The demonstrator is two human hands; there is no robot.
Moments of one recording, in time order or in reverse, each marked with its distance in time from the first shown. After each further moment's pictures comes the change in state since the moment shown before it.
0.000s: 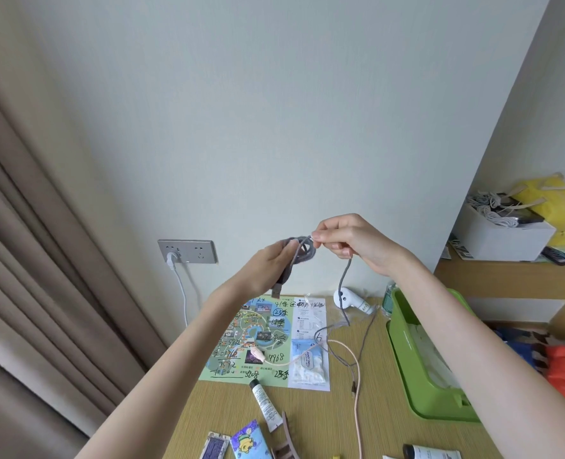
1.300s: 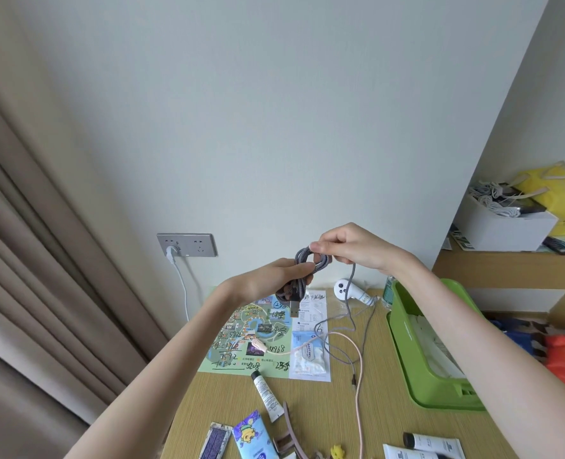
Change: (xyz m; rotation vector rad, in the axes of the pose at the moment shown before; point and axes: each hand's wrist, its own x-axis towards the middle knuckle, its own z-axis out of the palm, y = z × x) left_hand -0.022 0.016 0.006 -0.139 -0.400 -0.170; right_hand -0.001 0.029 0.001 -0.213 -0.064 0.024
